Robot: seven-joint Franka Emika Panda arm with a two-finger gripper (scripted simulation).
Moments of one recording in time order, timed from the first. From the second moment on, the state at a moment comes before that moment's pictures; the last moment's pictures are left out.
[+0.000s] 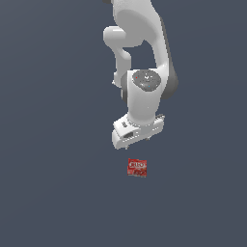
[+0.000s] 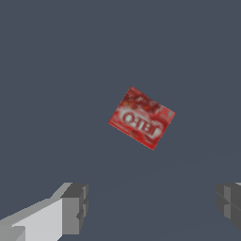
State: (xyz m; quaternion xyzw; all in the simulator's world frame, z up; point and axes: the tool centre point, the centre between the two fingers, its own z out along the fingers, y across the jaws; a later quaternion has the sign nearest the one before) arm 0.043 0.057 0.153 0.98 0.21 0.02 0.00
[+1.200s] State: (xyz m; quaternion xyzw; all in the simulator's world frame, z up) arm 0.083 0.064 0.095 0.85 0.53 0.00 0.00
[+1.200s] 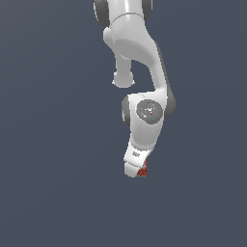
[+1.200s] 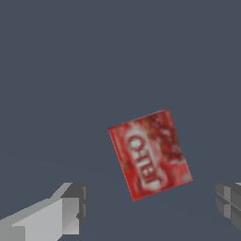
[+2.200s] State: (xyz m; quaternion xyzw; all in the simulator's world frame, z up) arm 0.099 0.064 0.066 0.75 0.66 0.00 0.00
